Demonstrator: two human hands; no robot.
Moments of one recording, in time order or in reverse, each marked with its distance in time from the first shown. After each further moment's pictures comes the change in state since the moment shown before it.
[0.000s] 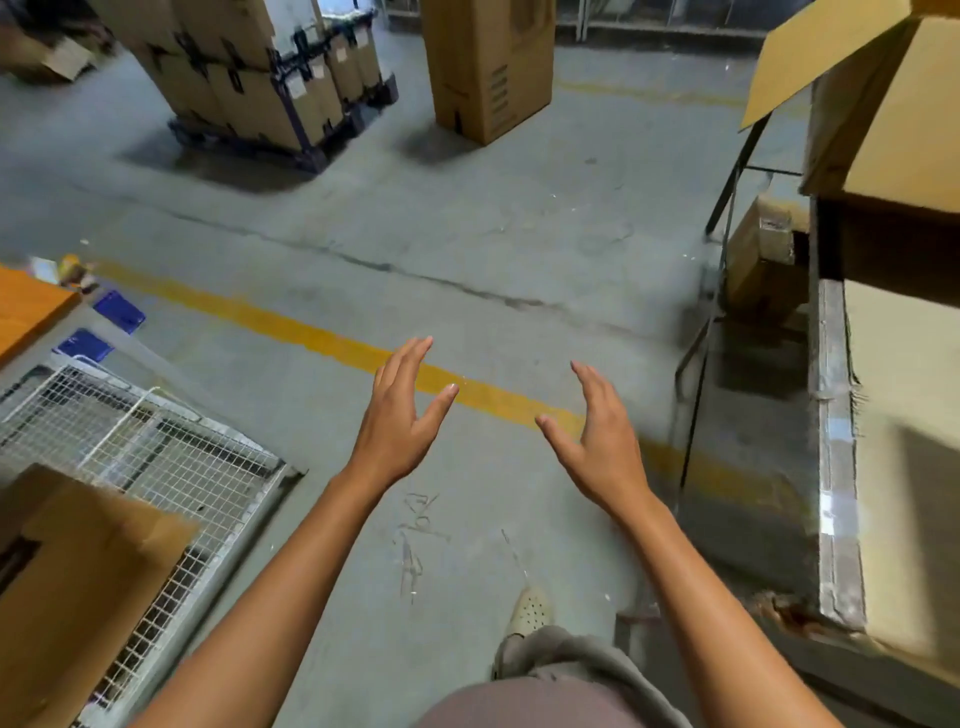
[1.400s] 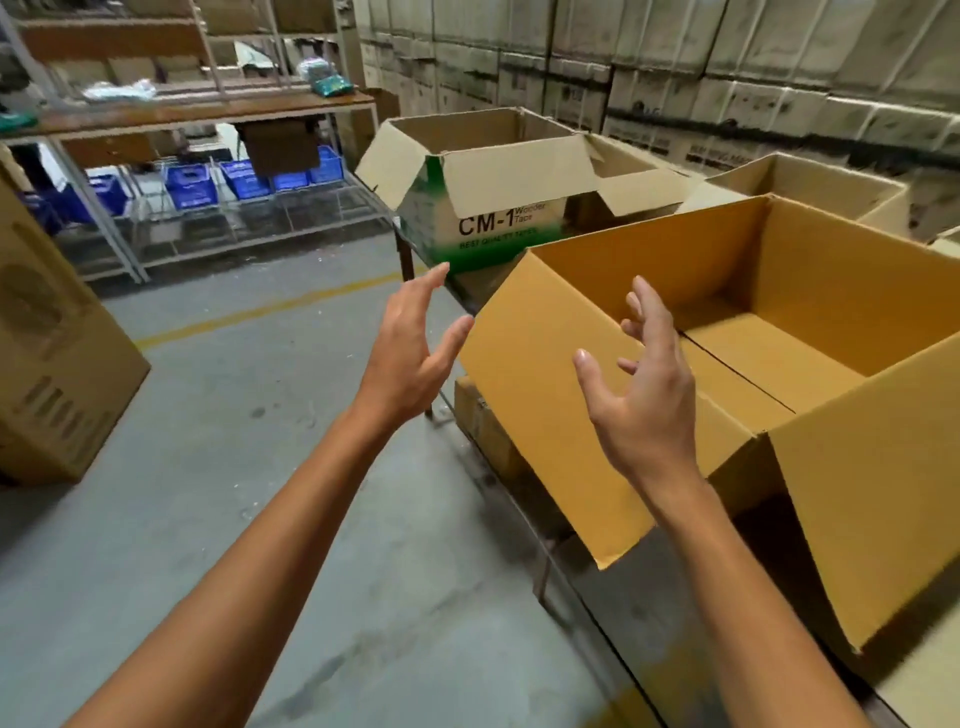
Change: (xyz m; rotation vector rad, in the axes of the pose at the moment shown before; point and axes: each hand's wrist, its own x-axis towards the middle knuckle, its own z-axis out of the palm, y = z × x) left_hand 0.827 0.299 0.285 -0.450 -0.376 0.904; right_hand 0.608 0.053 -0.309 -0.230 1.150 0.249
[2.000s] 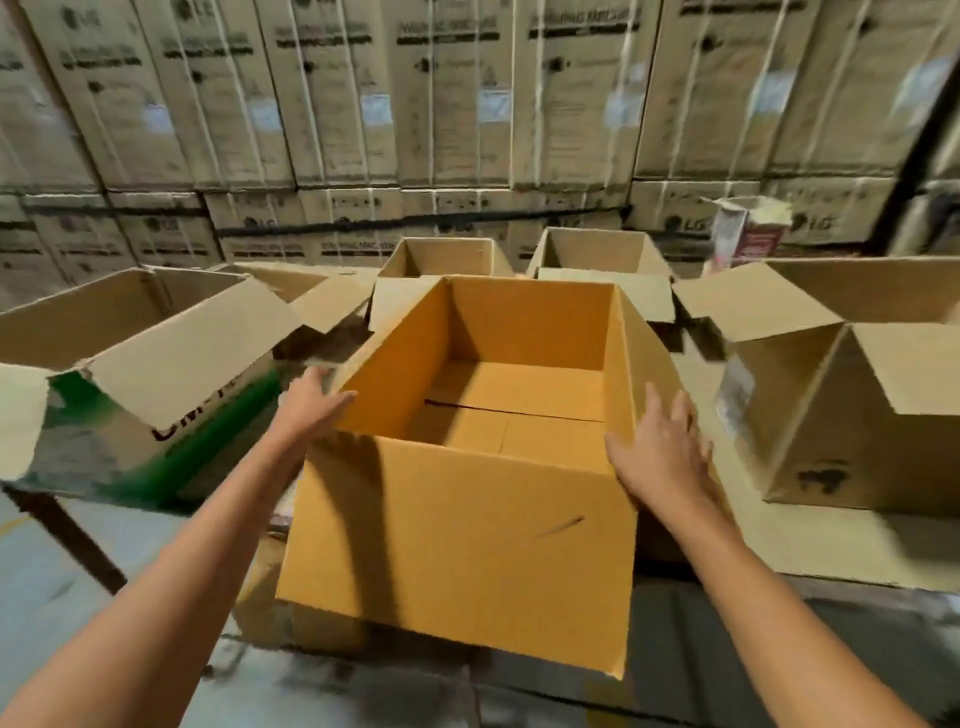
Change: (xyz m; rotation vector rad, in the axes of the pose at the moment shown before) left_hand 0.260 -0.060 0.159 -0.087 -0.683 -0.080; right_hand 0.029 0.052 -0.043 -0.750 0.401 1.013
